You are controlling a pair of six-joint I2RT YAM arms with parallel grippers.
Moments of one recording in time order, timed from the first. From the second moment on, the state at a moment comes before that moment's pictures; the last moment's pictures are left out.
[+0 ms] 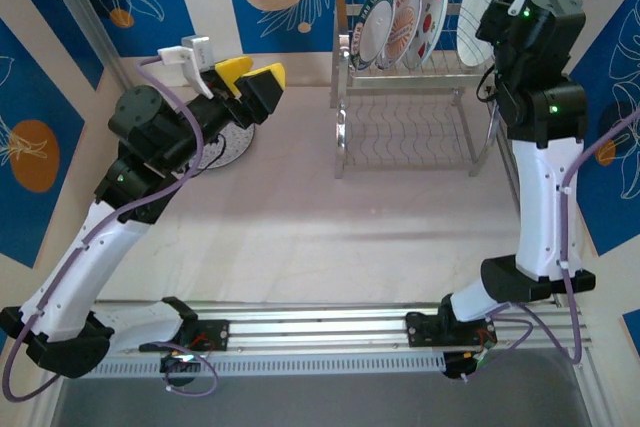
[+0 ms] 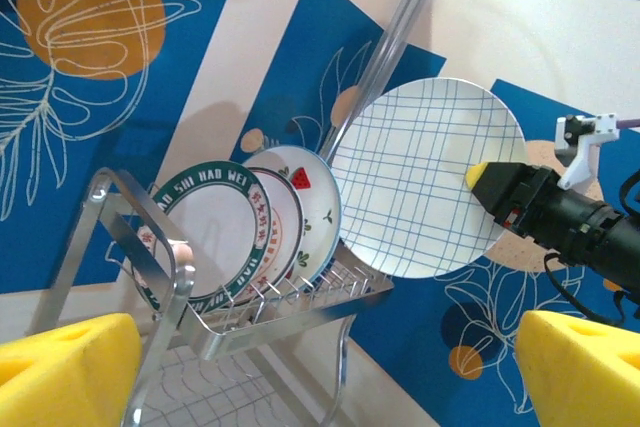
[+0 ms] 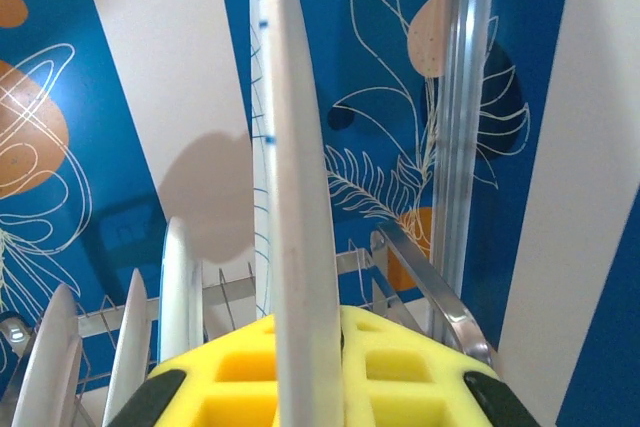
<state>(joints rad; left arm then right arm) -0.63 1.15 1.53 -0.17 0.15 -0.50 0.16 1.50 2.26 -0.78 0.44 0.10</state>
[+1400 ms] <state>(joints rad) -0.81 1.40 1.16 0.05 0.37 -1.02 0.18 1.06 1.88 -1.34 0.13 0.74</state>
